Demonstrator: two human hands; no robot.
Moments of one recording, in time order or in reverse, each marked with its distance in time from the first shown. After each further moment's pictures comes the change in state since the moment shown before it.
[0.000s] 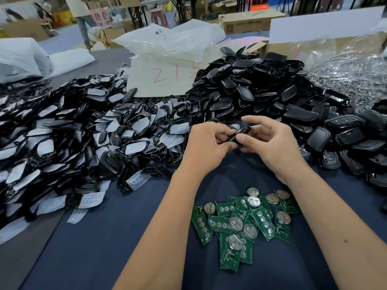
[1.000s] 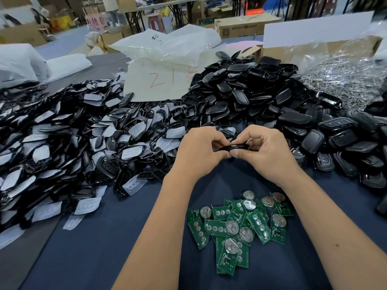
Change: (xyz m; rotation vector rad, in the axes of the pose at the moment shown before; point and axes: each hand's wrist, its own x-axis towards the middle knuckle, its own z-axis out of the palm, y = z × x) left_hand 0.001 -0.005 -0.008 0.171 -0.061 0.134; right_hand -0.002 0.002 -0.003 -0.269 -0.103 -0.182
